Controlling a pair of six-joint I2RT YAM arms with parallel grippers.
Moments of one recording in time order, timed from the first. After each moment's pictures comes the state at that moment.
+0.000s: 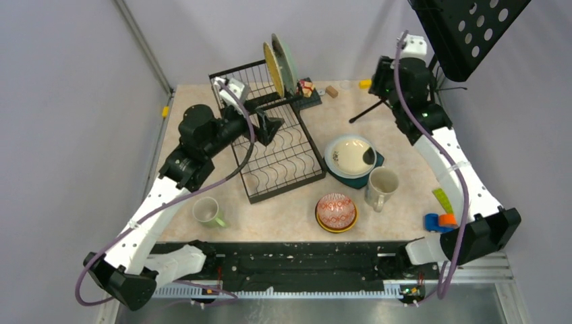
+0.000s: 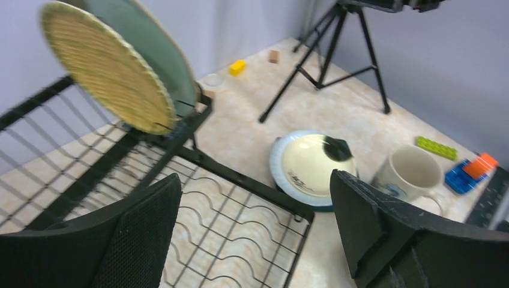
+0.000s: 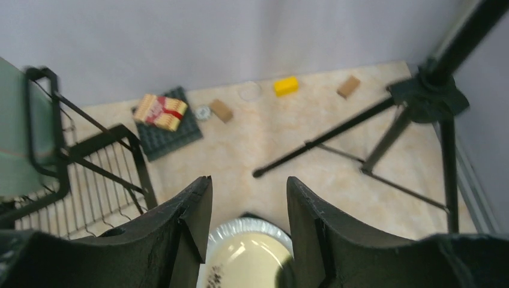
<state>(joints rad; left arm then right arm) -0.48 1.08 1.23 -0.16 0.24 -0.08 0.38 1.41 1.56 -0.36 0.37 0.20</state>
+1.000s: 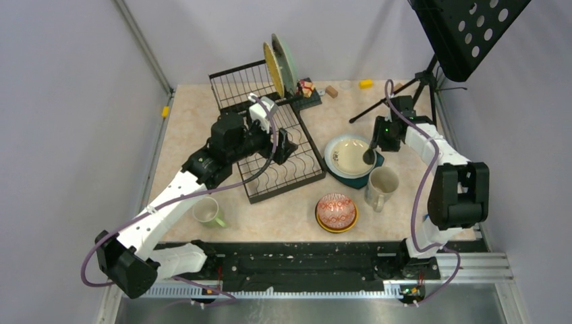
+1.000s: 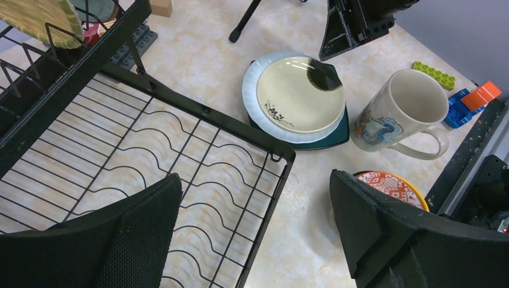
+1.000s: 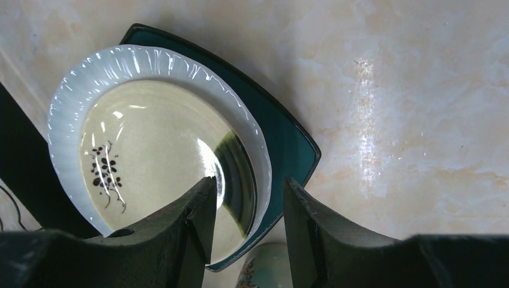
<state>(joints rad) -0.60 1.15 1.11 -0.23 0.23 -0.10 0.08 1.63 1.23 -0.59 -0.05 0.28</state>
